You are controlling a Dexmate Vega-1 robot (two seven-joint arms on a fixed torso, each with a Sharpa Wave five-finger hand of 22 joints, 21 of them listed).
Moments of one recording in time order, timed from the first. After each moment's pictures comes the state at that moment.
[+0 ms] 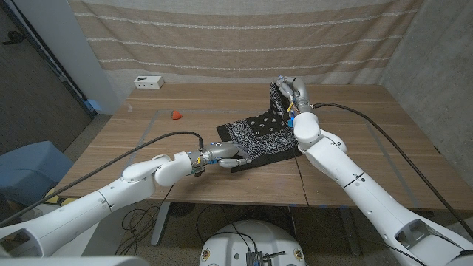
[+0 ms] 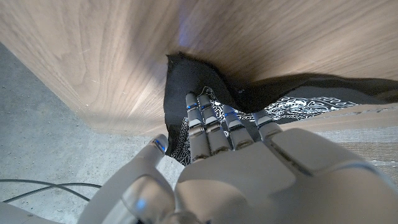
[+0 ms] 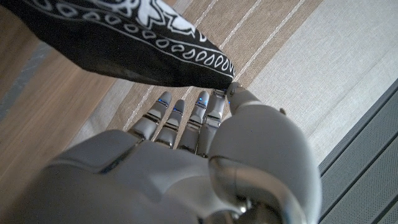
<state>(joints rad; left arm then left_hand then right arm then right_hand) 0.89 0.89 0.69 -1.76 0.58 -0.26 -0.10 0.07 0.10 0.66 0.14 0.19 0.64 0.02 0.18 0.18 0.58 -0.06 0.20 0.18 0.22 -0.04 0.18 0.17 0.03 0.18 0.33 0.19 -0.83 -0.39 -0.50 -1.85 0.14 -0.30 -0.54 0.99 0.19 0.34 -0.07 0.26 0.92 0.04 0.60 0.42 0.54 -0.05 0.20 0.26 0.23 -0.04 0.24 0.27 0.25 0.02 0.20 0.19</state>
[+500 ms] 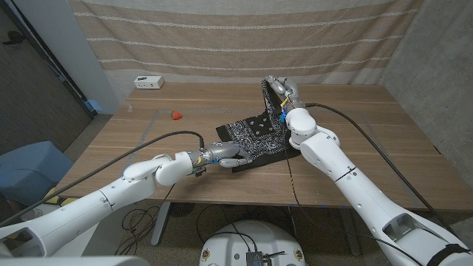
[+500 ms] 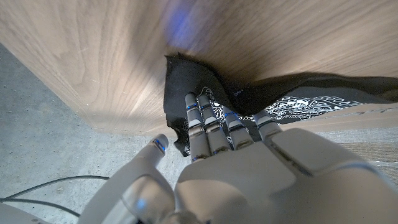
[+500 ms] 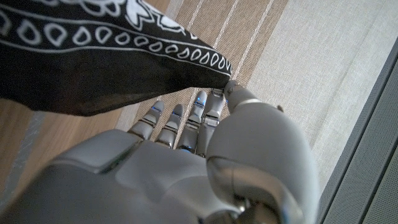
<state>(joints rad) 0.88 0.89 0.69 -1.75 0.58 -0.27 -0.10 0.07 0.10 0.66 0.13 0.19 0.63 0.02 0.18 0.18 0.58 -0.06 0.20 0.18 0.22 -0.04 0.18 0.17 0.03 0.18 0.33 0.19 -0.80 -0.32 -0.49 -1.81 0.34 -0.26 -0.49 1.02 0.19 0.34 -0.07 0.26 0.93 0.06 0.61 0.42 0.53 -0.03 0.20 0.26 0.17 -0.04 0.24 0.28 0.14 0.09 0.18 0.19</state>
